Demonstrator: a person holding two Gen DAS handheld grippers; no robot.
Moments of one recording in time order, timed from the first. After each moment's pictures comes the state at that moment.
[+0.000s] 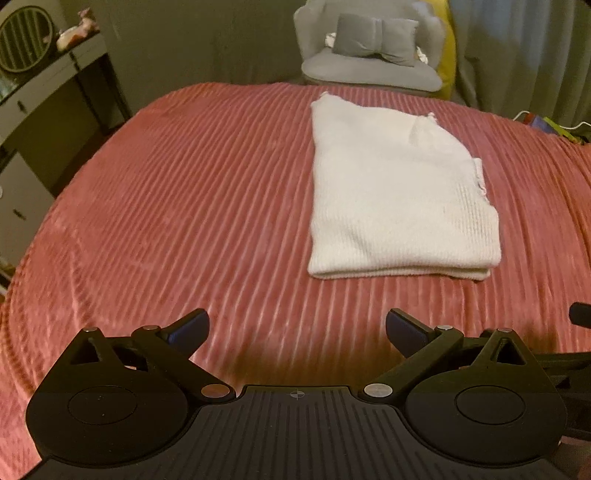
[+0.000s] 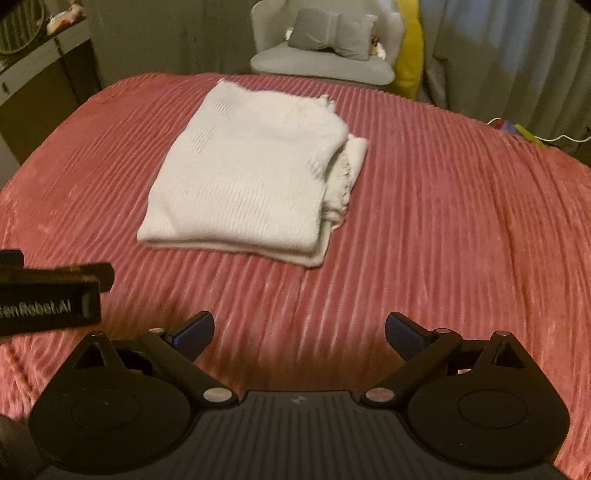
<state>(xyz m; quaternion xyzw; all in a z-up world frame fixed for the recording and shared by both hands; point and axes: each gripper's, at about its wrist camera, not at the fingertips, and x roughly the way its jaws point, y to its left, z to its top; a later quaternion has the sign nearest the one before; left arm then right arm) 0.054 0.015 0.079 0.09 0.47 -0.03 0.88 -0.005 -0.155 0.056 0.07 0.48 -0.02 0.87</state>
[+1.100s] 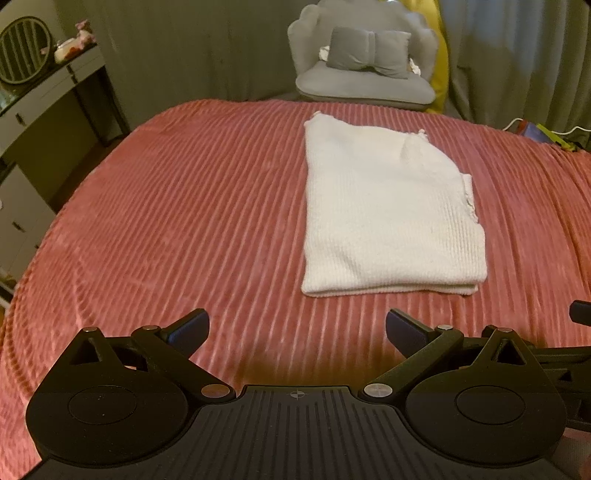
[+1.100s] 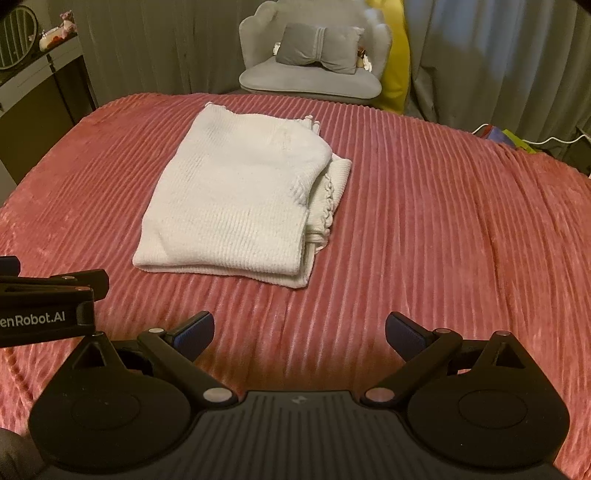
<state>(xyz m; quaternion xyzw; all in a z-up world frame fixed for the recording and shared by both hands) 0.052 0.009 0.095 0.10 0.46 -0.04 0.88 -0.003 -0.167 0.069 0.08 0.47 -0.04 0.88</state>
